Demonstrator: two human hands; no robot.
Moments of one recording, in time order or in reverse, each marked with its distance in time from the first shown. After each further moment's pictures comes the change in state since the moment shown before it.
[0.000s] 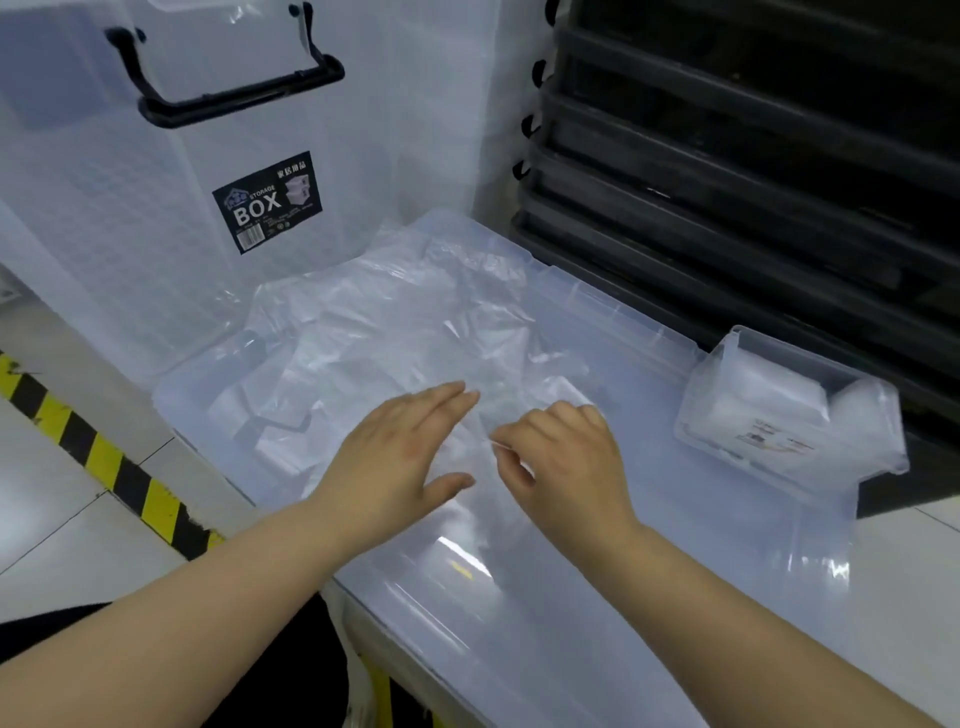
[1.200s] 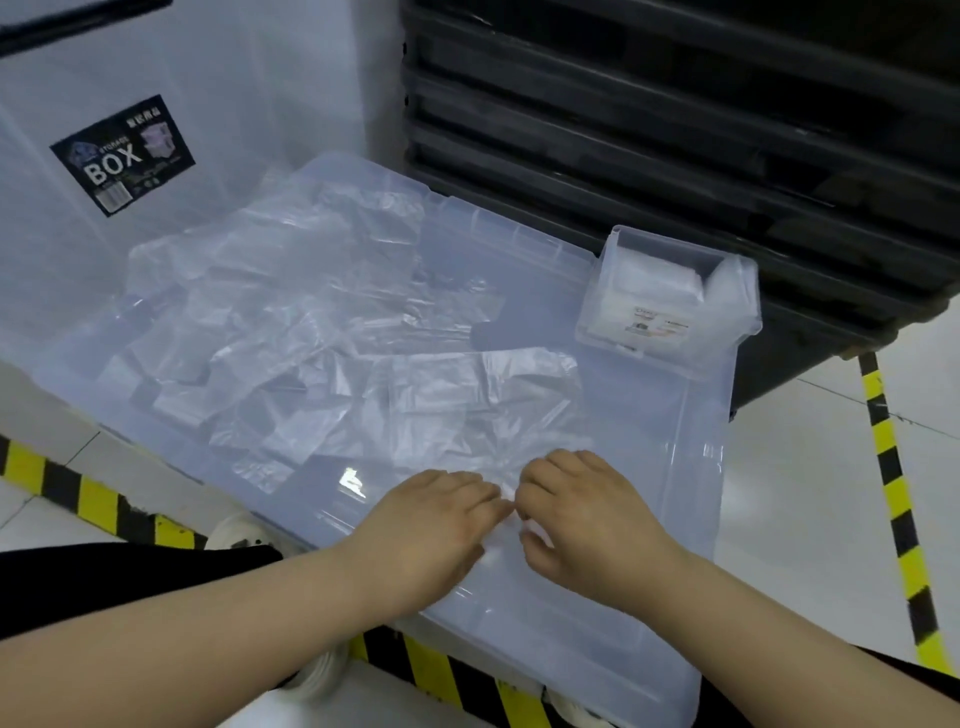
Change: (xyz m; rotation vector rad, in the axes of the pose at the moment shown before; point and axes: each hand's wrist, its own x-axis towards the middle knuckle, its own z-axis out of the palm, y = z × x) left_hand -0.038 0.106 0.041 -0.045 -0.357 0.422; right_hand -0.124 0.023 -0.068 -0.045 -0.347 -0.075
